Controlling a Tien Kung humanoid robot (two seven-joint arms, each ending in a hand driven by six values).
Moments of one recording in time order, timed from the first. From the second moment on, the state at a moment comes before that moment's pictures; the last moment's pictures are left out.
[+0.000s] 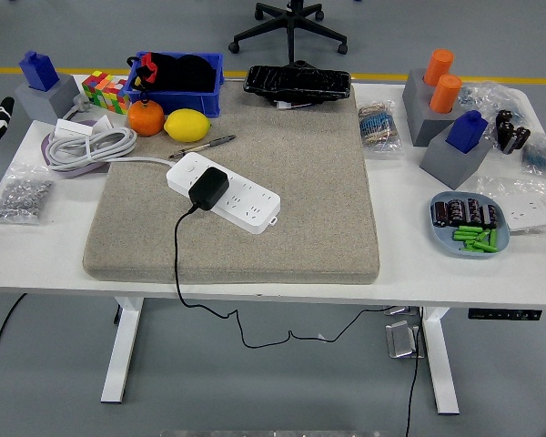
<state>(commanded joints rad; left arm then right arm) -0.31 0.33 -1.52 -1.08 1.77 0.43 -0.05 0.12 -0.29 1.65 0.23 -1.39 -0.09 0.04</state>
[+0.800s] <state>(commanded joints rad) -0.29 0.32 -1.54 -1.10 1.78 0.42 -0.05 0.12 -0.28 1.68 0.23 -1.40 -0.09 0.04</state>
